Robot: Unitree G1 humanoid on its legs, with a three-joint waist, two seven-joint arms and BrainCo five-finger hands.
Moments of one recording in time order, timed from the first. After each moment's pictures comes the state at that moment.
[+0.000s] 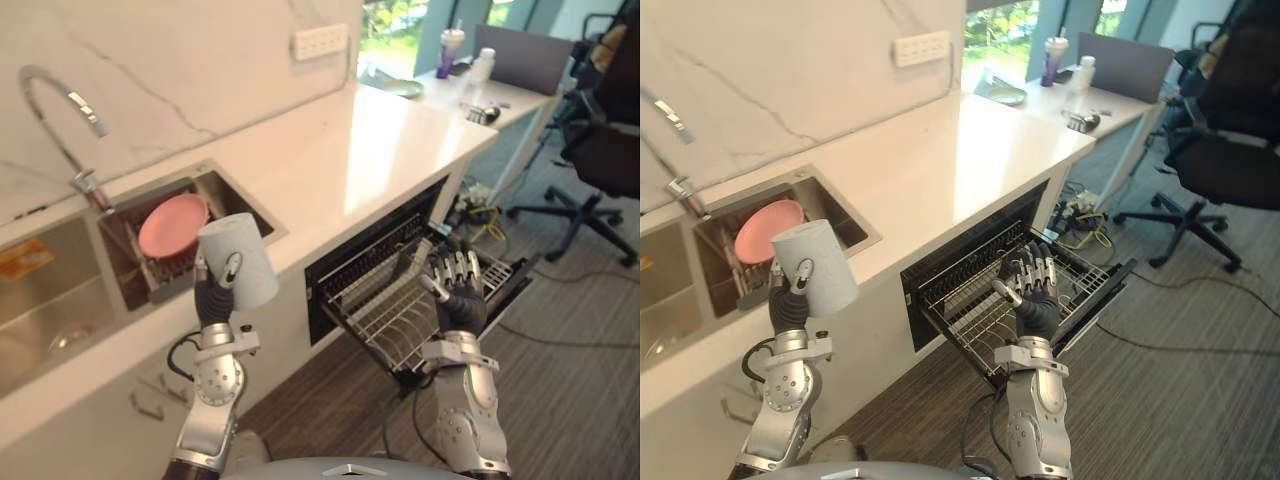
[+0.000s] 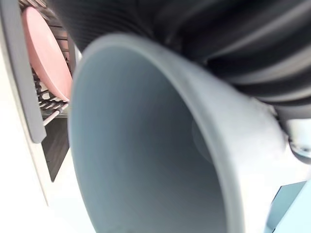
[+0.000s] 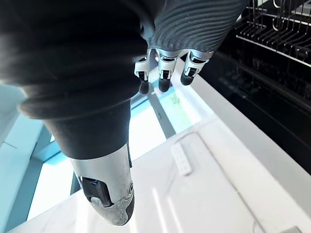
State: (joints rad) left arm 0.15 0.02 -0.18 -0.09 0.07 -0.33 0.48; right arm 0.16 -0.06 -0.06 -0.12 0.54 -0.26 0.05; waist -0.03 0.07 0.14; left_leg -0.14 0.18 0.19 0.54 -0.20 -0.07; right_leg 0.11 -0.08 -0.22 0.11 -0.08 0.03
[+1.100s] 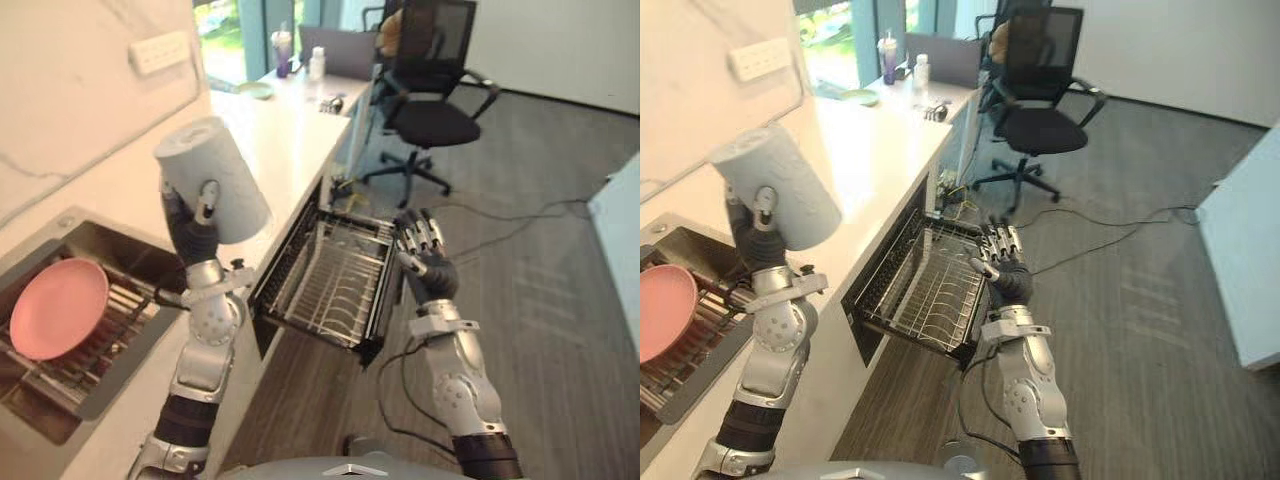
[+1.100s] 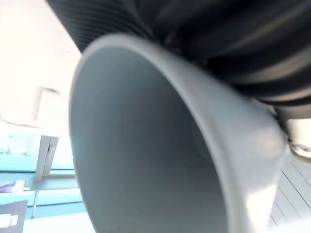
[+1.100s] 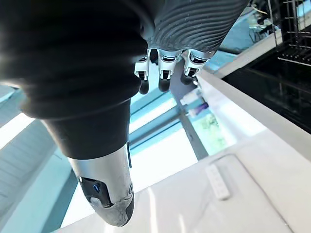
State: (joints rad) left arm -0.16 0.06 -0.13 -0.18 0.07 -0.31 0.62; right arm 0.03 -0.17 -0.01 -0.14 0.73 -0.11 0.17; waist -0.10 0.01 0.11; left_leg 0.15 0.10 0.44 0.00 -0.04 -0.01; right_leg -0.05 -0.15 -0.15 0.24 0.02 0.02
